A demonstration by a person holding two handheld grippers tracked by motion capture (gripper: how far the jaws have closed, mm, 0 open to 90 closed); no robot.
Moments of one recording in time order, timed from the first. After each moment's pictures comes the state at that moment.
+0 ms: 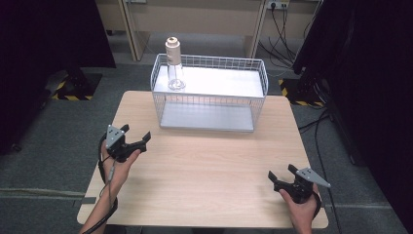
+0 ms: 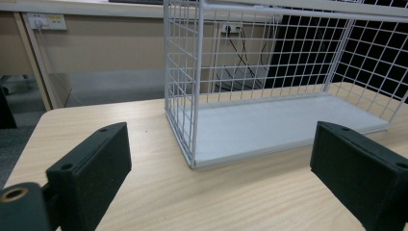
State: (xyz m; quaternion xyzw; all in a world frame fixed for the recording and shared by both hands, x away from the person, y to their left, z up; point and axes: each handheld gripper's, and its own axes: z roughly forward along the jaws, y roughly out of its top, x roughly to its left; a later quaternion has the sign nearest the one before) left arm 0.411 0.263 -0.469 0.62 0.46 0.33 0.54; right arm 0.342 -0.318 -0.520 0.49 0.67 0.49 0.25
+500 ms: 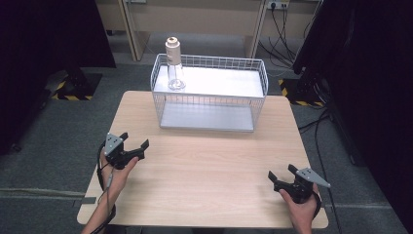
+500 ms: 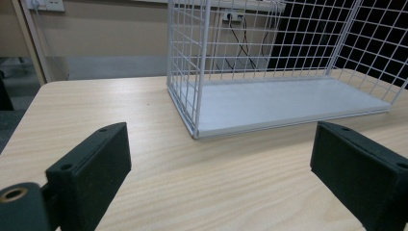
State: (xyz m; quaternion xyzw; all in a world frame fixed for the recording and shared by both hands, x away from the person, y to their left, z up) left arm 0.401 0.272 -0.493 0.63 0.48 0.31 0.53; right arm 0.342 -0.318 -0.520 0.49 0.67 0.49 0.25
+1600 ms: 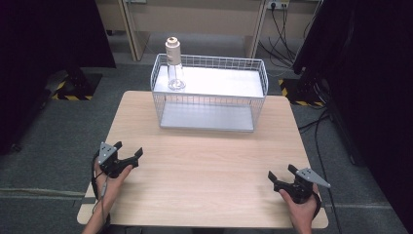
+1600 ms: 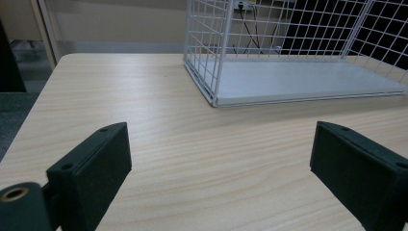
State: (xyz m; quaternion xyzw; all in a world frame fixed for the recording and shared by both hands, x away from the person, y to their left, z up) left arm 0.384 0.292 -0.517 0.62 0.50 0.31 0.52; right arm 0.342 -0.318 -0.520 0.50 0.67 0.49 0.25
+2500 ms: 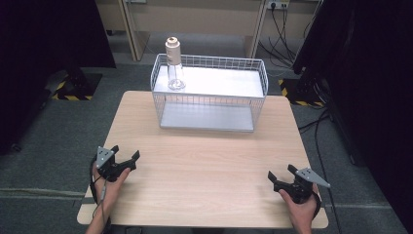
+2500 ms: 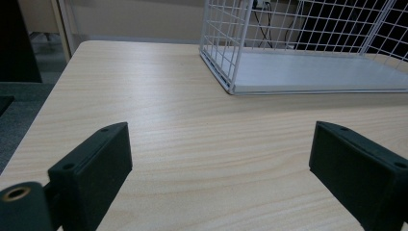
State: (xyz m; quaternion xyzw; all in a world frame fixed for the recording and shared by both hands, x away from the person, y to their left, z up) left arm 0.378 0.298 -0.530 0.61 0.52 0.32 0.51; right arm 0.342 -0.317 -0.520 0.49 0.67 0.49 0.25
